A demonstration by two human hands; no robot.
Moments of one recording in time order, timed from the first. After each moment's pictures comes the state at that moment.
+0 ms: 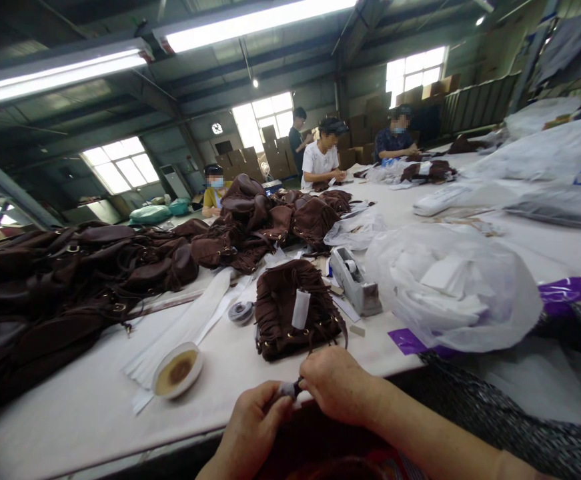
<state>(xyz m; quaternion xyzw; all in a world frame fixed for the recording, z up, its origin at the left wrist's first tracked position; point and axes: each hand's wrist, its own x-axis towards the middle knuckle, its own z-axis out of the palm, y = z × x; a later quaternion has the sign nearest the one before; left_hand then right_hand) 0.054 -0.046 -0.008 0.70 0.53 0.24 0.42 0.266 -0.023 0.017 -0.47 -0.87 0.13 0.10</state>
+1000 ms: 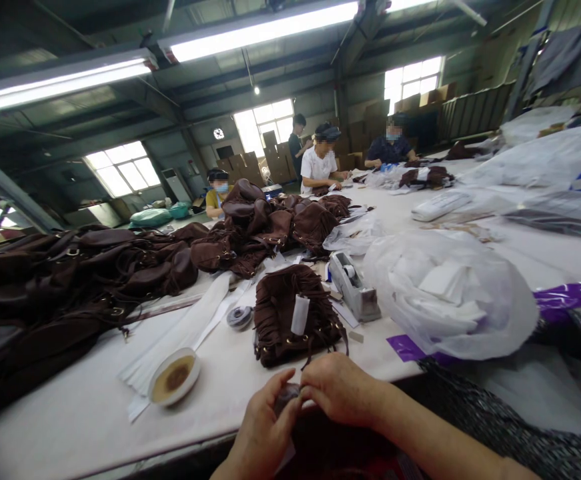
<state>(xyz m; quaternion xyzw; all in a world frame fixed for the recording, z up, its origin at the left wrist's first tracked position) 0.079 -0.043 -0.006 0.69 0.54 0.28 0.39 0.280 -0.019 0.006 -0.42 -0.87 0.20 0.17</state>
